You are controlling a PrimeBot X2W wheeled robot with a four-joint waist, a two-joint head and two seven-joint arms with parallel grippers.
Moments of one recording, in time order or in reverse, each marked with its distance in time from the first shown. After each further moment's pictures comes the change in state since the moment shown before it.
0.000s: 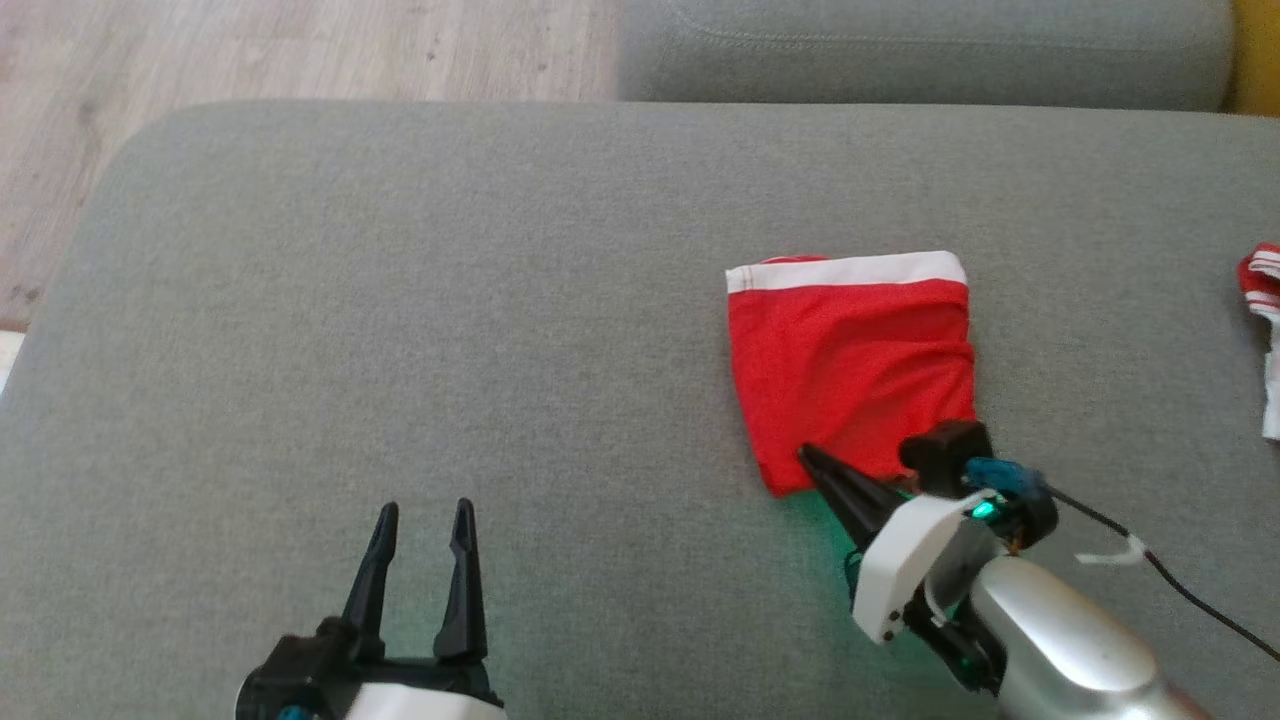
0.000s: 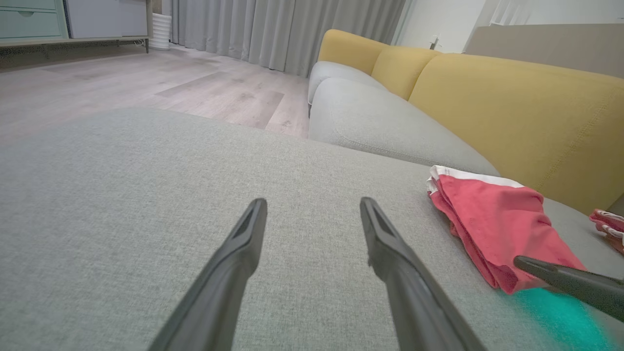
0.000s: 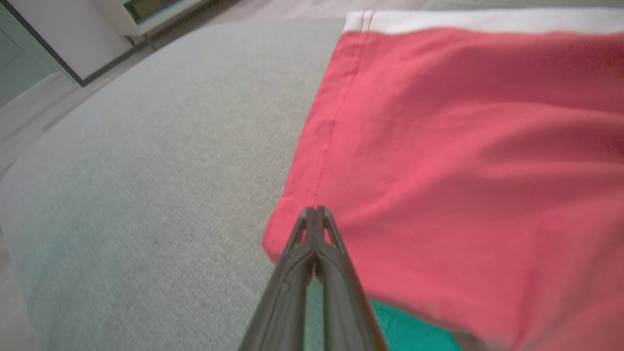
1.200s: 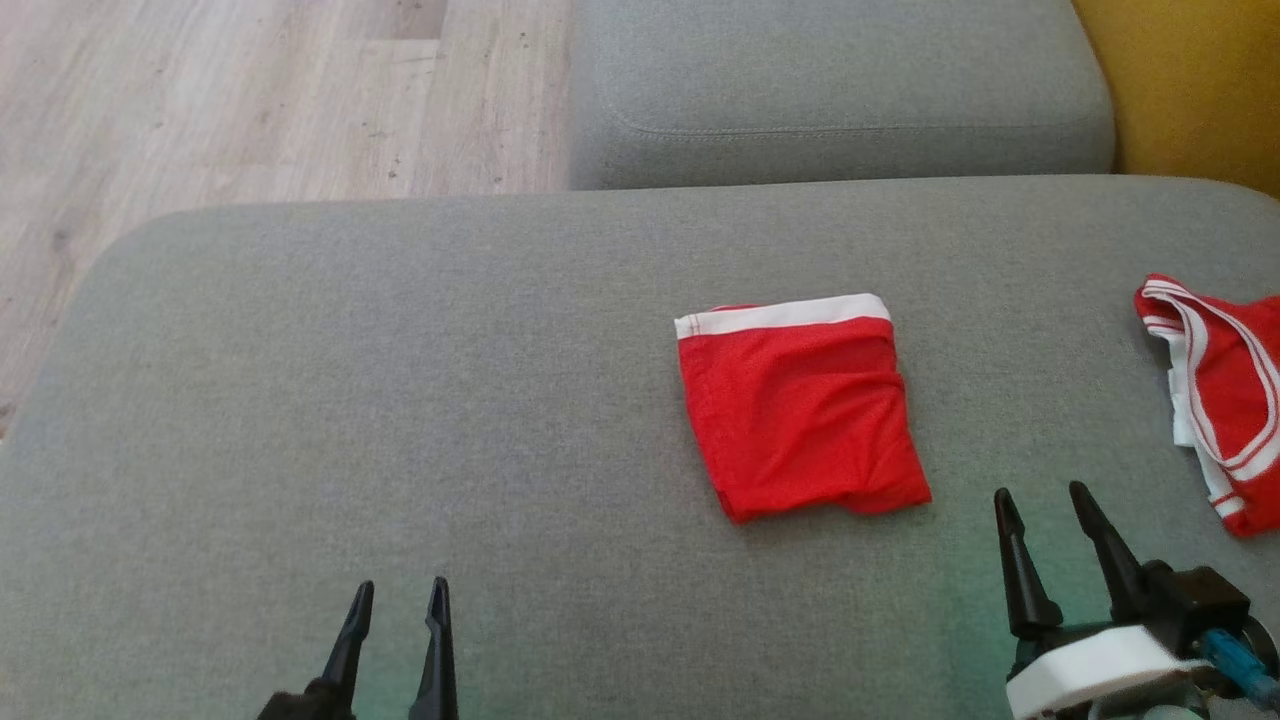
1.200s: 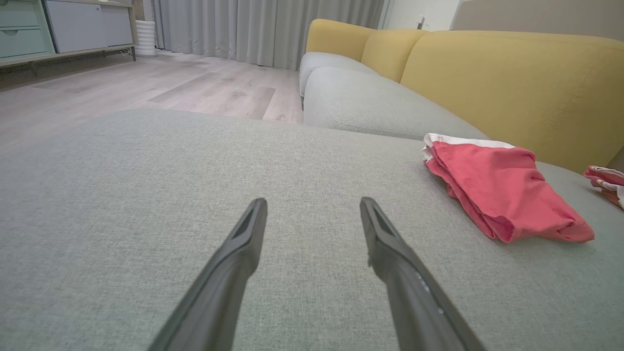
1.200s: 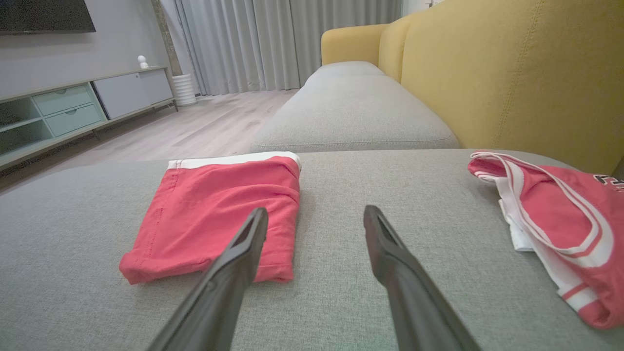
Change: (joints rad) left arm 0.070 0.000 0.083 0.107 0.090 -0.044 0.000; right arm 0.457 0.123 -0.691 -0.300 -0.397 0.000 -0.212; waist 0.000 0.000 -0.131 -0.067
